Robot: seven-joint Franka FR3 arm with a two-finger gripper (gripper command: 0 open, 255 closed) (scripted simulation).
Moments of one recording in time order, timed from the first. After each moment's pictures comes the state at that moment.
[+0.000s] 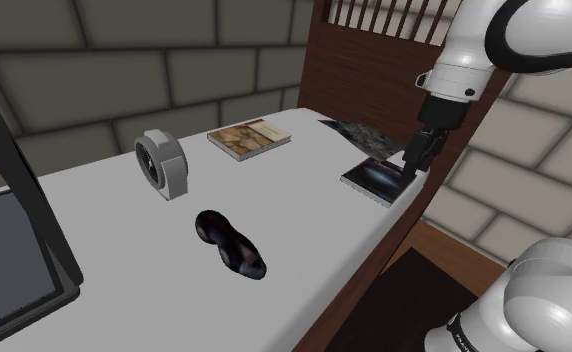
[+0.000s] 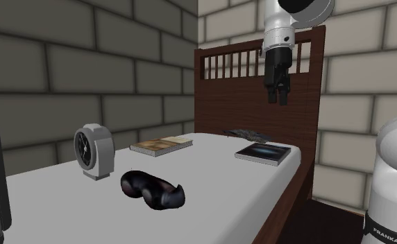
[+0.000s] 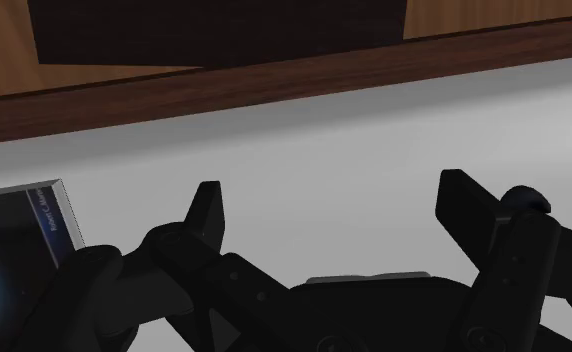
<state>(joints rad) -0.01 -0.80 0.04 -2.41 0.12 1.52 -0.05</state>
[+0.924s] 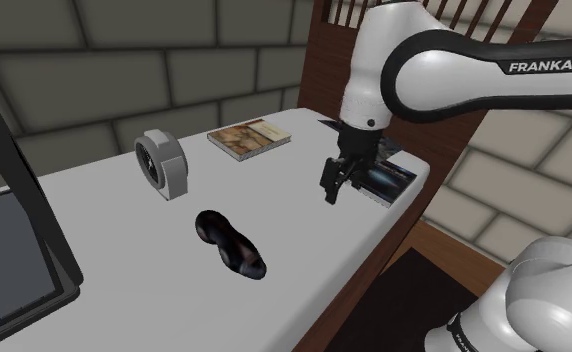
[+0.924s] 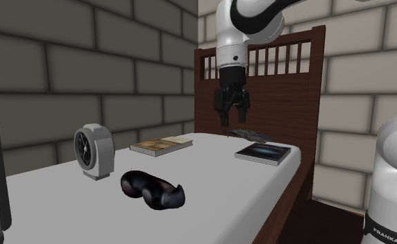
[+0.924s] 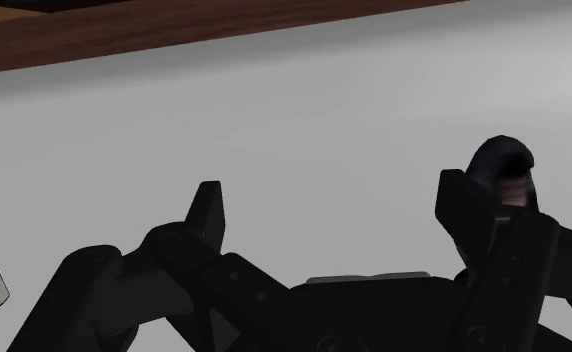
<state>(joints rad) 0.04 -0.50 0.31 -2.33 0.17 1.78 0.22</state>
